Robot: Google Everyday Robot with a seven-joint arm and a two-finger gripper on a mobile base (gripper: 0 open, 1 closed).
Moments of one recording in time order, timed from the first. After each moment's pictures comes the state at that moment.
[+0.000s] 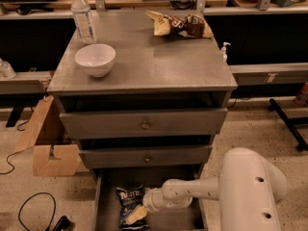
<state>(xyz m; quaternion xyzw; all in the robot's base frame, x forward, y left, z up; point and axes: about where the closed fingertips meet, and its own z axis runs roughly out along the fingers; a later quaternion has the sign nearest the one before) 0.497 0.071 0.214 -0.45 0.81 0.29 0.22</state>
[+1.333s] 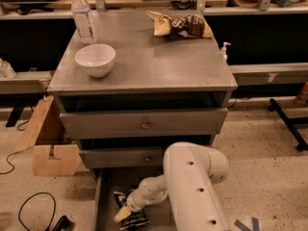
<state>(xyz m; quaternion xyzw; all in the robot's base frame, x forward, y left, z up) 0.516 0.136 0.127 -0.47 0.83 0.26 0.16</state>
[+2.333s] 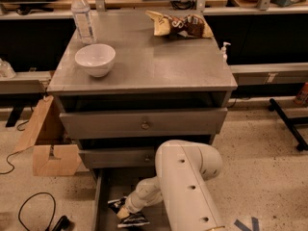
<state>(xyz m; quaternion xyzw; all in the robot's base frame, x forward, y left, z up) 0.510 0.141 0.121 -0.48 0.83 0.24 0.15</state>
